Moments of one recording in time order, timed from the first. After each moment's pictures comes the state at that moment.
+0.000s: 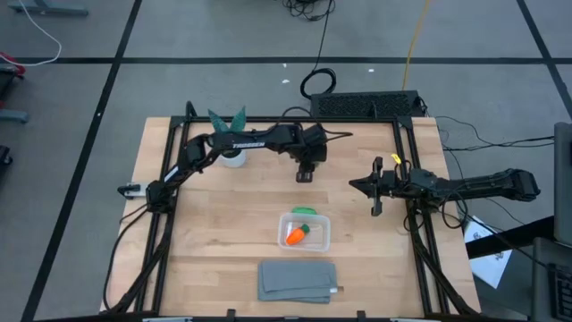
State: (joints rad) left arm 0.28 2.30 1.99 -0.76 0.08 0.39; right arm -0.01 0.45 0.02 0.46 0.10 0.01
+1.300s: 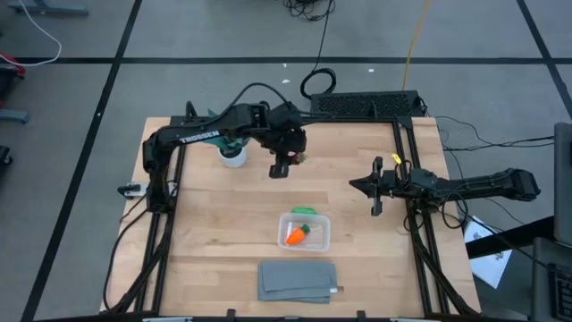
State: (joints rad) left arm 0.25 1.91 1.99 -1.05 0.20 0.37; right arm -0.01 0.45 0.02 0.48 0.10 0.02
